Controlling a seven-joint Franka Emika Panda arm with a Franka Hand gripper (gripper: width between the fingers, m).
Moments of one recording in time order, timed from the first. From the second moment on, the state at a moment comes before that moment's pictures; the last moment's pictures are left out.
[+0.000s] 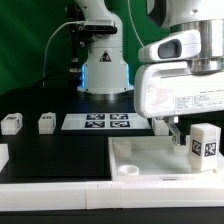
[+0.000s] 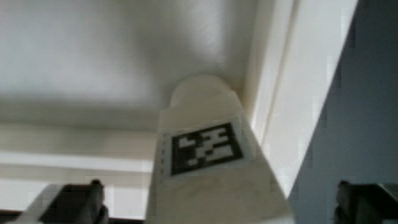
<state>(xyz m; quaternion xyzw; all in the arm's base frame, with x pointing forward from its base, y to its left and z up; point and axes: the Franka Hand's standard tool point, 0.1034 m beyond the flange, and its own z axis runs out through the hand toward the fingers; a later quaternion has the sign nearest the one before) 0.617 0.118 0.071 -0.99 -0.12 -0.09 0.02</state>
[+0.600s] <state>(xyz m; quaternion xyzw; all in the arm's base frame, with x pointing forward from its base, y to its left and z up) 0.618 0.113 0.071 -0.96 -0.27 -0.09 -0.01</state>
